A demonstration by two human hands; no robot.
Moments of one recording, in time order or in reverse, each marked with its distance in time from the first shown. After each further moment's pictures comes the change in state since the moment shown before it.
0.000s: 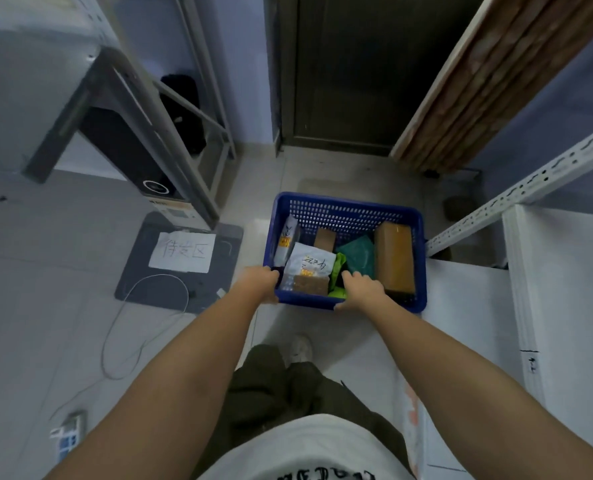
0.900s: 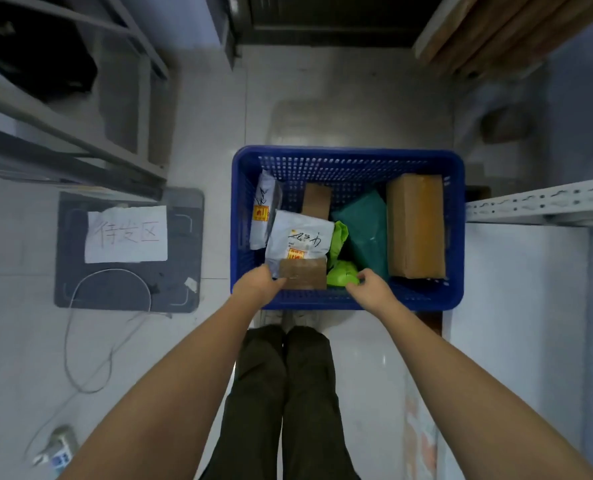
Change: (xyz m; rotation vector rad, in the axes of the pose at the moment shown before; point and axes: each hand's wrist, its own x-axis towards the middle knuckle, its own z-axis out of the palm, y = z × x) left_hand 0.302 -0.003 0.069 -0.636 -0.335 -0.218; right_hand 0.265 0.066 0.063 0.862 -0.202 0.350
